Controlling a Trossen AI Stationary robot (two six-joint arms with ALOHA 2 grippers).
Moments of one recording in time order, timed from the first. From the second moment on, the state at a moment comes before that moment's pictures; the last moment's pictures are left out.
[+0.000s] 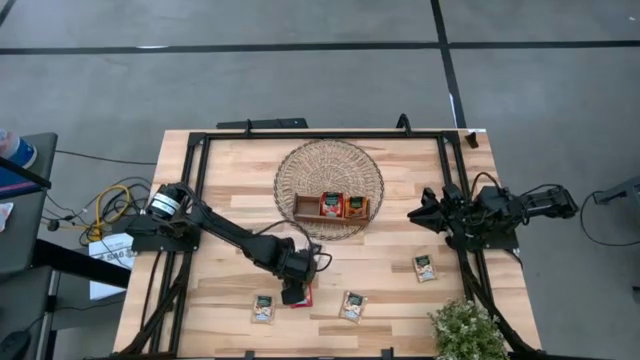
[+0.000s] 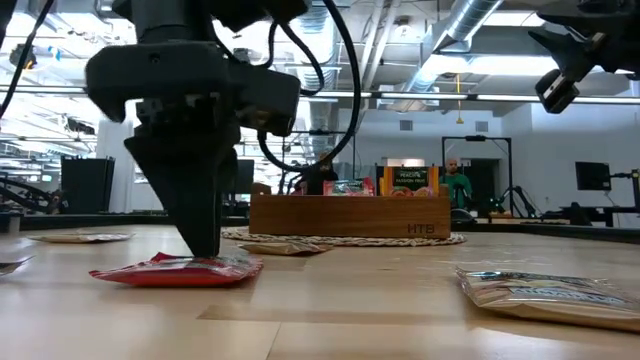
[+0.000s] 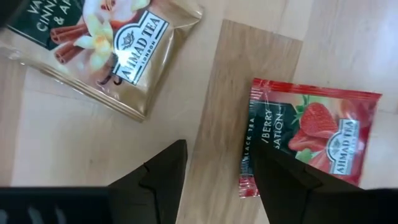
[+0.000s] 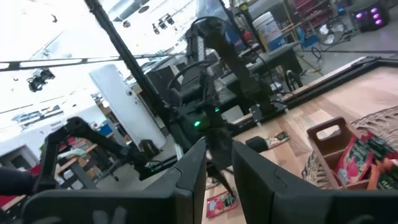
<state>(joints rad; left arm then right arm) -0.35 1.95 1.18 -0.52 -0.01 -0.60 0.19 0.05 0.11 0.07 0.03 0.50</state>
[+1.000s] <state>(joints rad) -0.41 1.94 1.18 -0.64 -0.17 -0.58 0.19 0.05 0.11 0.07 0.05 0.58</state>
